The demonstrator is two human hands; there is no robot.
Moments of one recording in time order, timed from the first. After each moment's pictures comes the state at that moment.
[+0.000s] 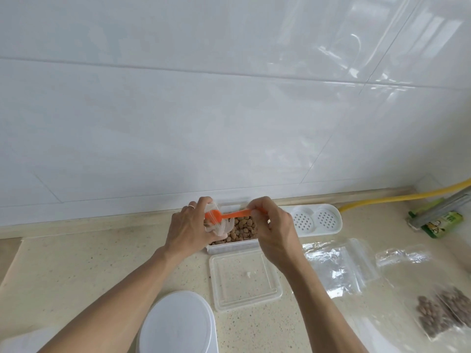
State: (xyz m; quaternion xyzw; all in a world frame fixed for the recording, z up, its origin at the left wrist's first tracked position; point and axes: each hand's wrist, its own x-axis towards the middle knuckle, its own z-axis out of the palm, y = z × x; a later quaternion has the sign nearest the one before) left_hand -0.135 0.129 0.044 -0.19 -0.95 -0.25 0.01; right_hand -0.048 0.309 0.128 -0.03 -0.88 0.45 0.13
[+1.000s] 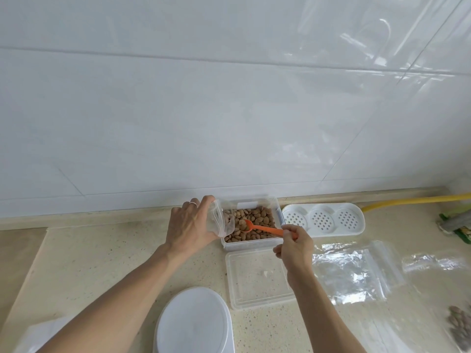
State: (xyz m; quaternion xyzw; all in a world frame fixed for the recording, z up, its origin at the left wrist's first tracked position) left_hand -0.137 0.099 0.041 -0.18 -0.97 -0.13 0.05; right_hand -0.055 0.314 0.046 -0.39 -0.70 0.60 0.08
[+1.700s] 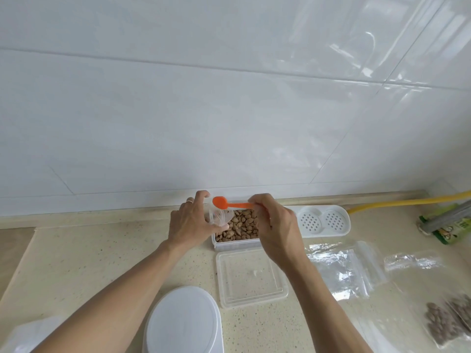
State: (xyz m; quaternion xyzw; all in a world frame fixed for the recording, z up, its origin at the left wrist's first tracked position) left_hand -0.141 0.121 0.044 -0.09 -0.96 -0.26 -0.02; right_hand -0.058 0.298 0.123 0.03 -0.90 0.39 0.21
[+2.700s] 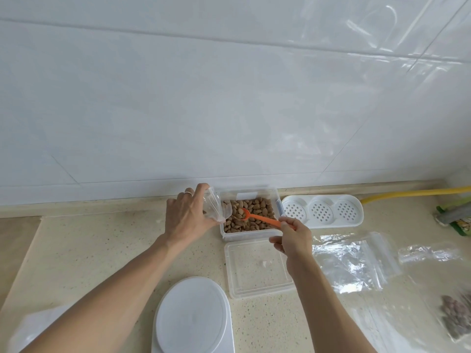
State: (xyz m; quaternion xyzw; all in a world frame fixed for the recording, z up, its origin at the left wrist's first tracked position) left_hand -0.143 0.097 0.029 -0.13 -0.97 -0.18 0.05; right_hand -0.060 0.315 0.047 -0.43 -0.65 0.63 0.03
